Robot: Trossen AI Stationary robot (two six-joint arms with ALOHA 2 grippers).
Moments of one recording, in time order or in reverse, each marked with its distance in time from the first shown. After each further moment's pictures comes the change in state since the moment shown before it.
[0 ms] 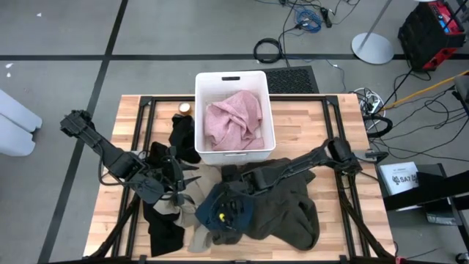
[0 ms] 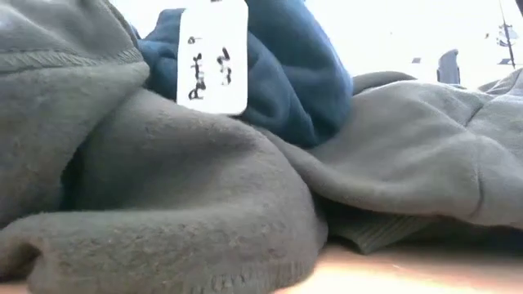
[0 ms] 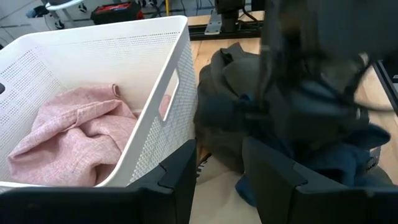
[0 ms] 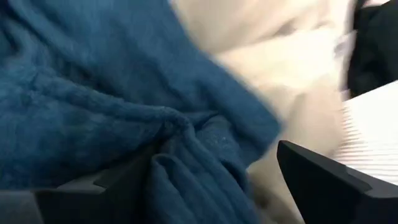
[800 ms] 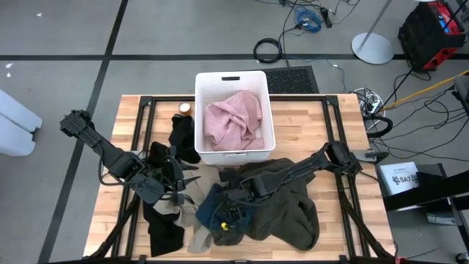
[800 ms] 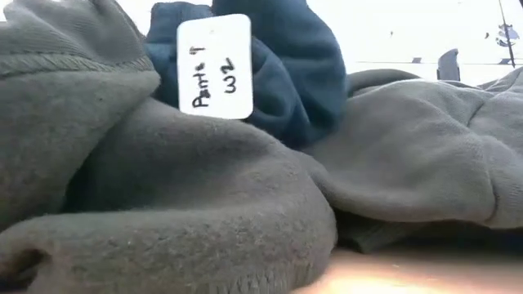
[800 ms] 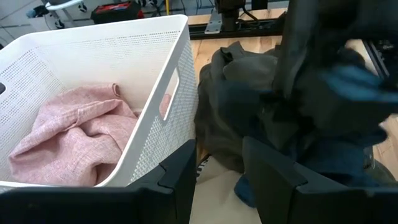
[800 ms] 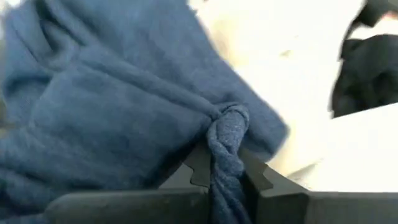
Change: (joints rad) left arm 0.000 0.000 0.000 -0.004 0.000 0.001; right arm 0.046 0.014 0.112 -0.099 0.097 -0.088
